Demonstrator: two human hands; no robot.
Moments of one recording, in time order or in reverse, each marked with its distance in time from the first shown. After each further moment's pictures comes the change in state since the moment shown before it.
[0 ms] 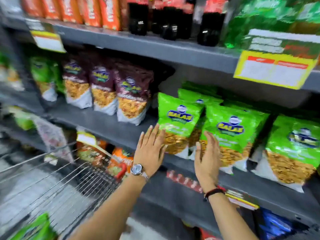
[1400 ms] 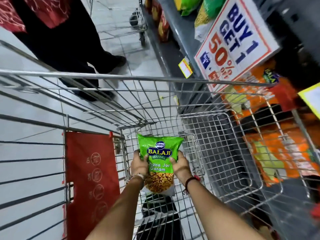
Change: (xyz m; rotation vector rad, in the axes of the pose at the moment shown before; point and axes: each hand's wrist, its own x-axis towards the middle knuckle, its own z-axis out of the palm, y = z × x) left_hand -0.321 -0.399 0.087 -0.635 -0.092 -1.908; right_hand -0.314 -0.138 0.467 -0.087 -1.529 0.440
